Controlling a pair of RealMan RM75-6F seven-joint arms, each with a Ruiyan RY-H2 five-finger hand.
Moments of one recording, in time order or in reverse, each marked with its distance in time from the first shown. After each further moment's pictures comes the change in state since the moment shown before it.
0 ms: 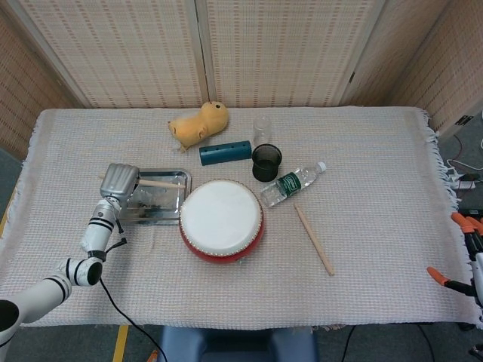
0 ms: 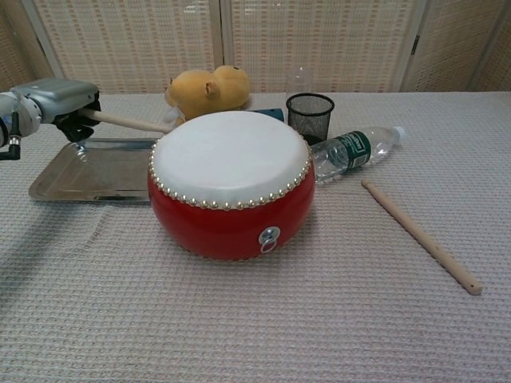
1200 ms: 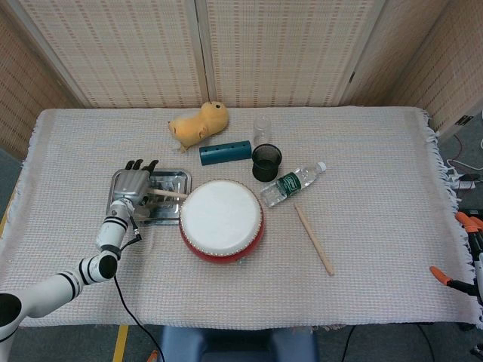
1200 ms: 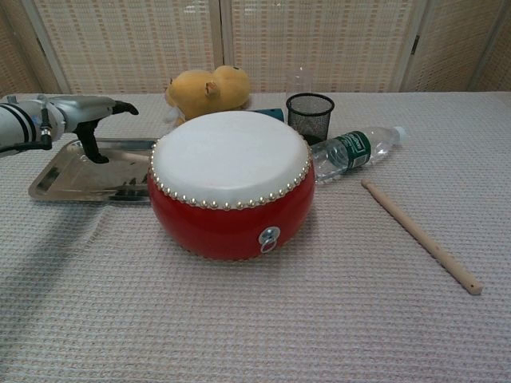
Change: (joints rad) left arm -0.050 0.027 -0.055 -0.155 -0.321 -0.098 0.227; right arm -0.004 -0.001 0.007 0.003 0.015 -0.002 -0.001
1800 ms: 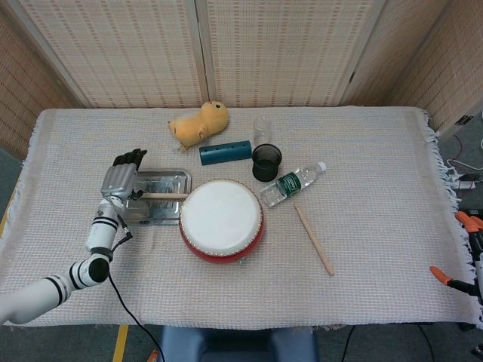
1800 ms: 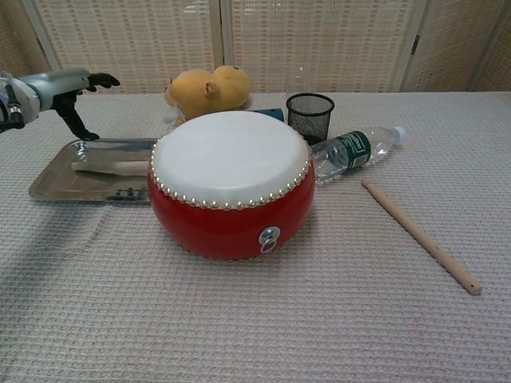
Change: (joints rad) left arm 0.075 0.097 -0.055 -0.175 0.019 0.142 -0.189; right arm 0.001 0.013 -0.001 -0.008 -0.007 -0.002 0.019
